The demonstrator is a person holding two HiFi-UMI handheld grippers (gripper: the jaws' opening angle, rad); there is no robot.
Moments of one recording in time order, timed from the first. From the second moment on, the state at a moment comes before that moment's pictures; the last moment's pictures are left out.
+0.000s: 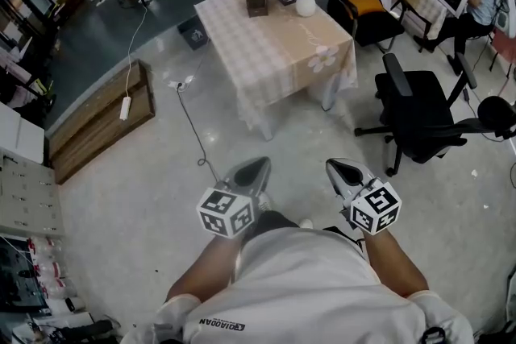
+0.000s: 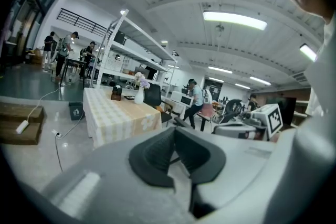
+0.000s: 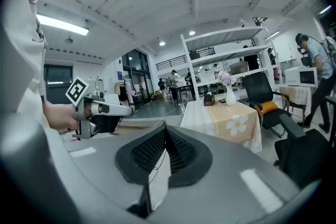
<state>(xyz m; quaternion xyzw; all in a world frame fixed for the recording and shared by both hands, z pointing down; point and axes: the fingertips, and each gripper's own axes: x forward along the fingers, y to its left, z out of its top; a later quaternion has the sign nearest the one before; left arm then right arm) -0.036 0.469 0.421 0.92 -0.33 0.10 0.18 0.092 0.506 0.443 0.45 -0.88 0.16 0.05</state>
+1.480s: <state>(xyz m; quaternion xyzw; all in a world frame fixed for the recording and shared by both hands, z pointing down) -0.031 0.235 0.410 0.93 -0.32 0.12 0.15 0.094 0.281 0.444 0.47 -0.86 0.19 0.07</state>
